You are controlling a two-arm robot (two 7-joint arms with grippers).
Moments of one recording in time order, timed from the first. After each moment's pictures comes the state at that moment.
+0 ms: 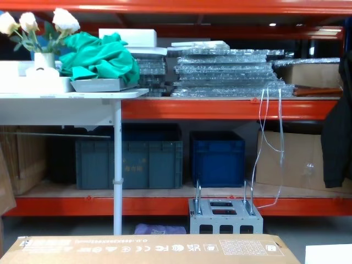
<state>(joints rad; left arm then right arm) -1.47 0.98 1.56 -0.90 0.05 0.15 -1.47 1.24 1.10 -1.15 -1.55 -0.25 0.28 1.32</state>
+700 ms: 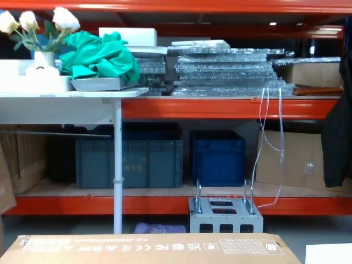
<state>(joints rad) -1.47 0.98 1.56 -0.90 0.05 0.15 -1.47 1.29 1.14 -1.06 -1.63 -0.25 0.27 1.37</state>
